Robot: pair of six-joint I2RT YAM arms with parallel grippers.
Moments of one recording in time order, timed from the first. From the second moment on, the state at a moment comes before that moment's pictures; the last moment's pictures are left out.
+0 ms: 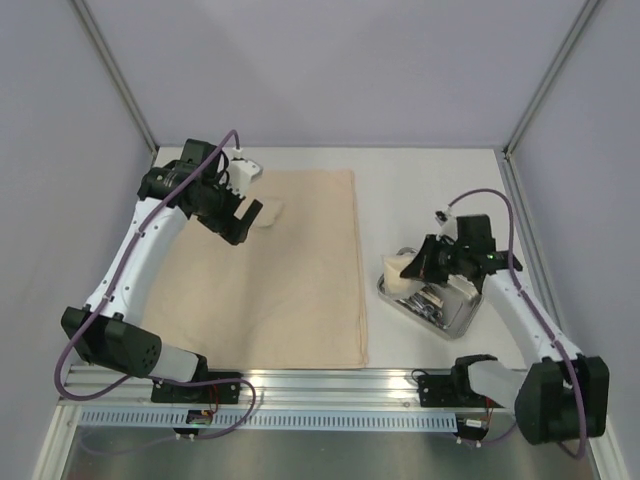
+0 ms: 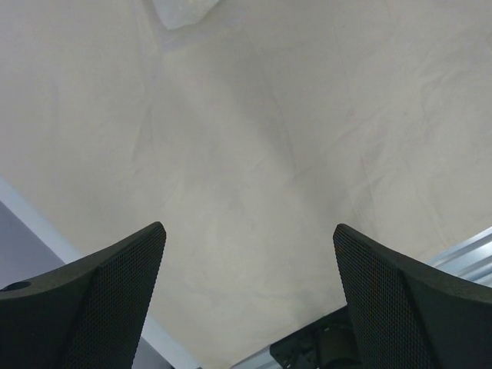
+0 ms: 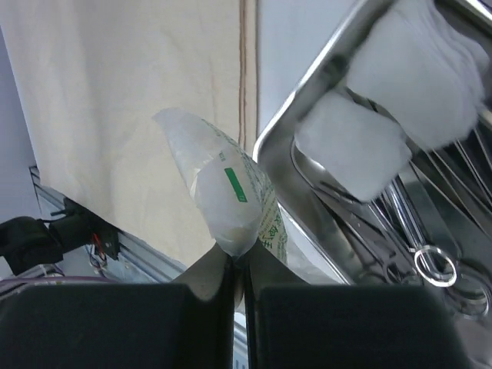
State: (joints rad) left arm -0.27 1.42 1.59 -1.21 0.13 0.36; right arm 0.16 1.16 0.80 -0.55 -0.56 0.41
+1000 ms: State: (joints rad) left arm -0.27 1.43 1.52 -1.18 0.11 0.36; right arm -0.30 0.93 0.50 -0.63 -0.49 0.63
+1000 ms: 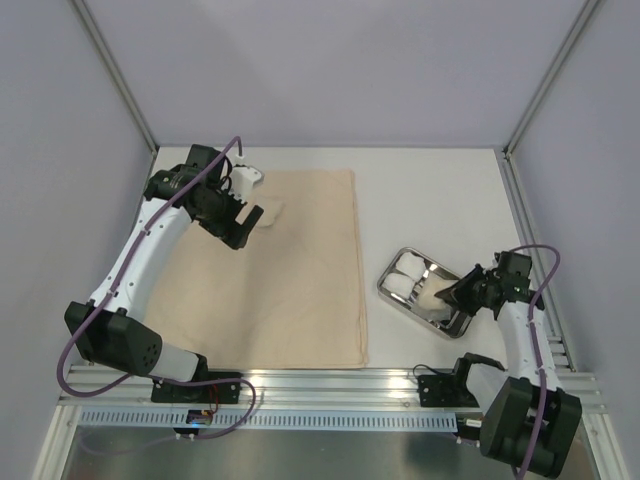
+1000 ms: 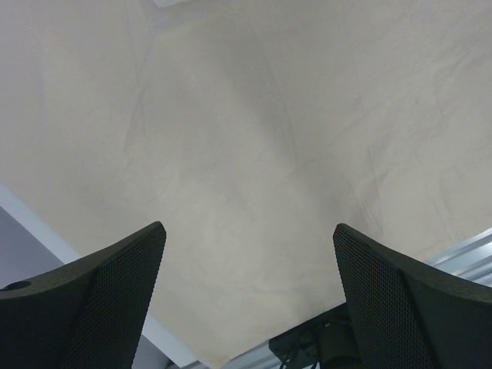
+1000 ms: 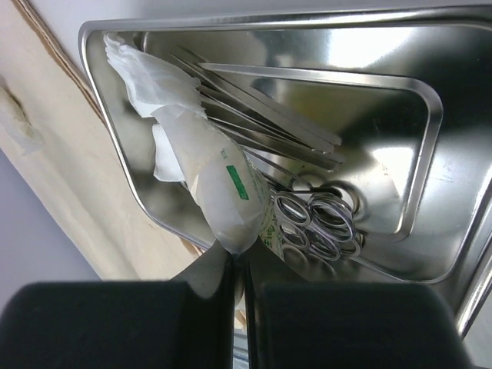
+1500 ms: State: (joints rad) left arm -0.27 1.43 1.50 -1.17 0.08 0.36; right arm -0.30 0.88 0.45 -0.57 -0.39 0.67
